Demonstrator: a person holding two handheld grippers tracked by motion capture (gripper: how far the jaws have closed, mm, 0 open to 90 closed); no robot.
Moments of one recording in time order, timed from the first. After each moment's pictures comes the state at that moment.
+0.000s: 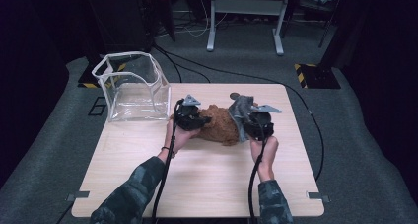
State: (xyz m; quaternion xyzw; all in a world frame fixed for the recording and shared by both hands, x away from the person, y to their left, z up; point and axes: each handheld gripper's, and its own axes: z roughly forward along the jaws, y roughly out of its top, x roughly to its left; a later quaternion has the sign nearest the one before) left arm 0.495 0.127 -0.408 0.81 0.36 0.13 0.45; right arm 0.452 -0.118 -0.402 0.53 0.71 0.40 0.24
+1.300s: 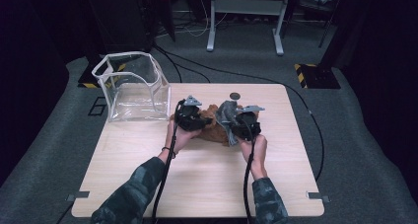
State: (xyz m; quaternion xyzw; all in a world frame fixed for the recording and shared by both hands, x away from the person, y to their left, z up) left arm 0.495 0.126 -0.411 0.81 0.36 0.12 0.45; right arm 0.469 -0.098 -0.423 0.51 0.75 0.37 0.20
